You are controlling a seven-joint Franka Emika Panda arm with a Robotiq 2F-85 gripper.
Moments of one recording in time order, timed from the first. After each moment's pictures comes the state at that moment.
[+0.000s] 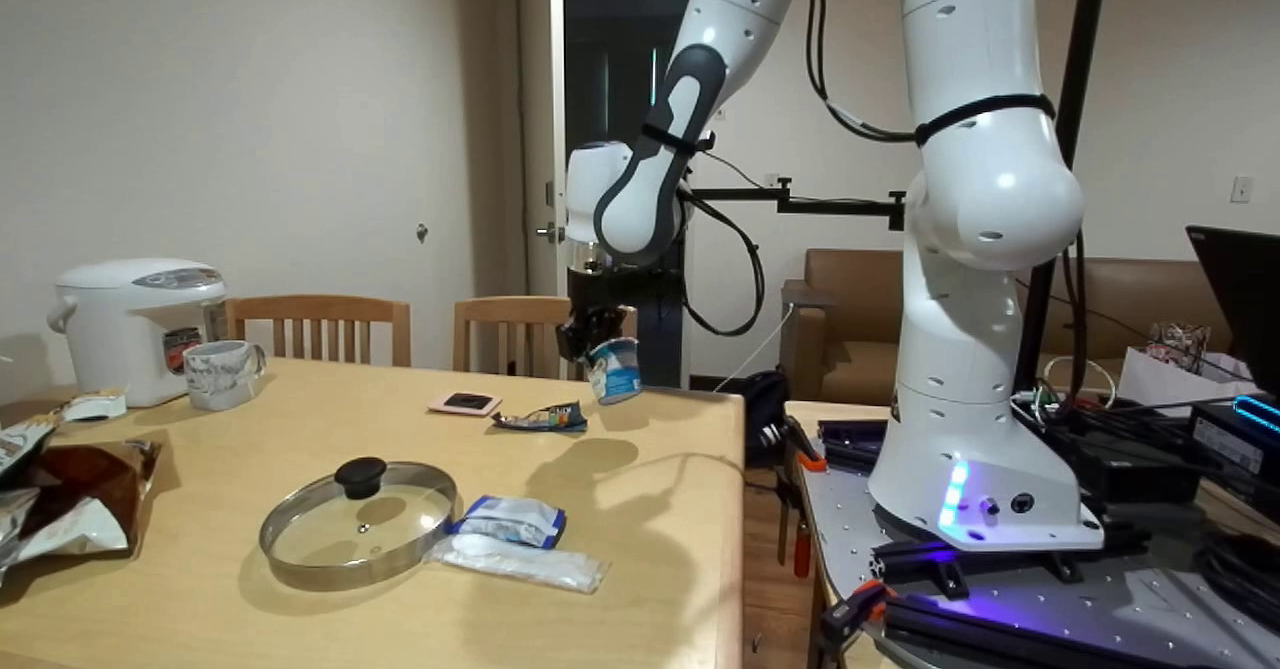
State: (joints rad) arm -0.10 0.18 -0.30 -2.52 -0.26 2.84 0.45
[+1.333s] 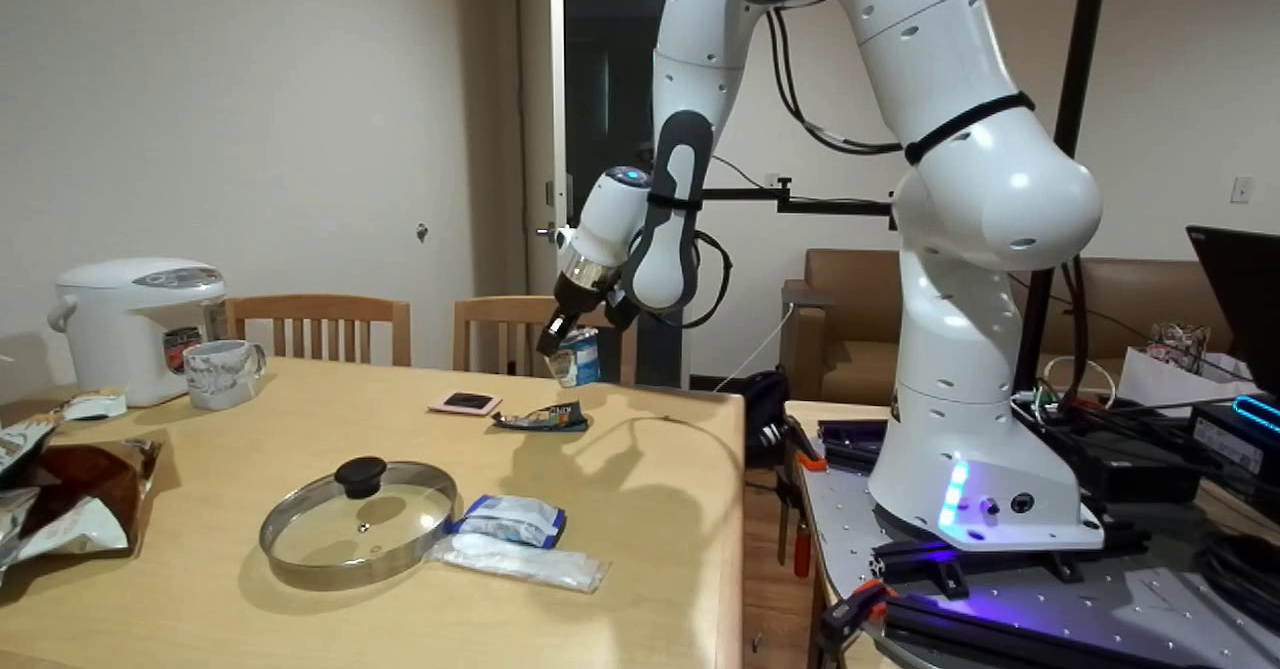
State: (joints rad) arm 0.07 0.43 -0.57 -2.47 -0.49 3.44 0.22
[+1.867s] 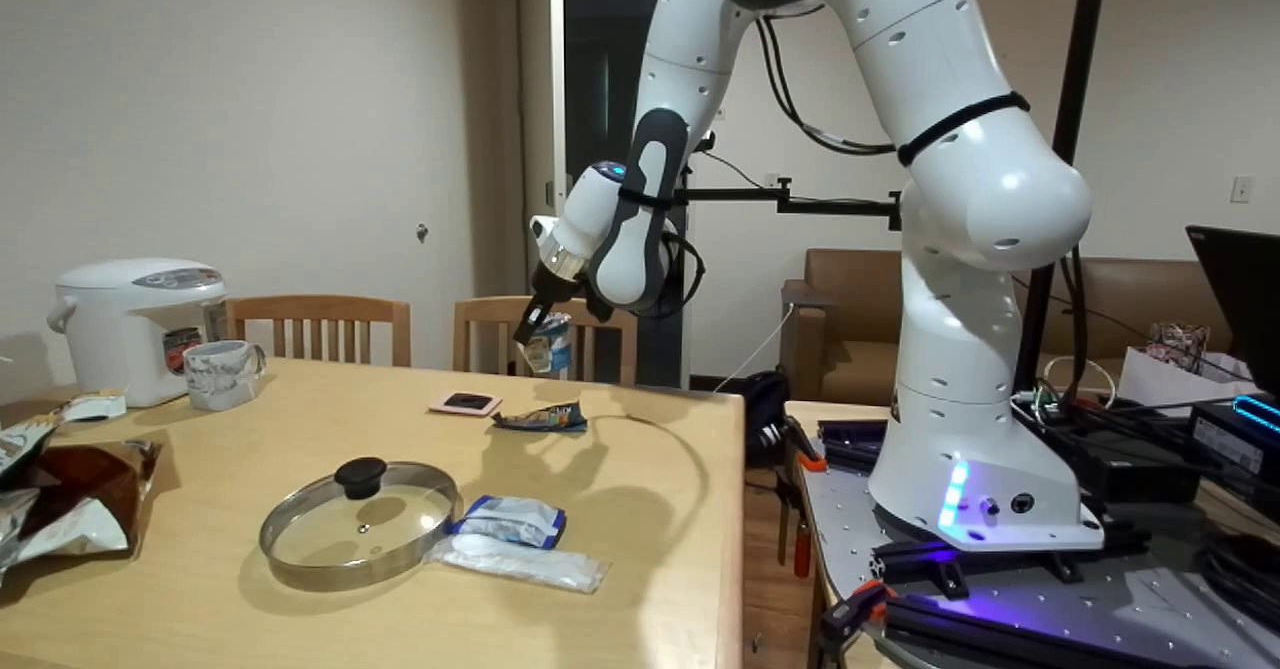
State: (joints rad) arm -0.04 0.44 -0.42 -2.38 -0.33 3.46 -0.08
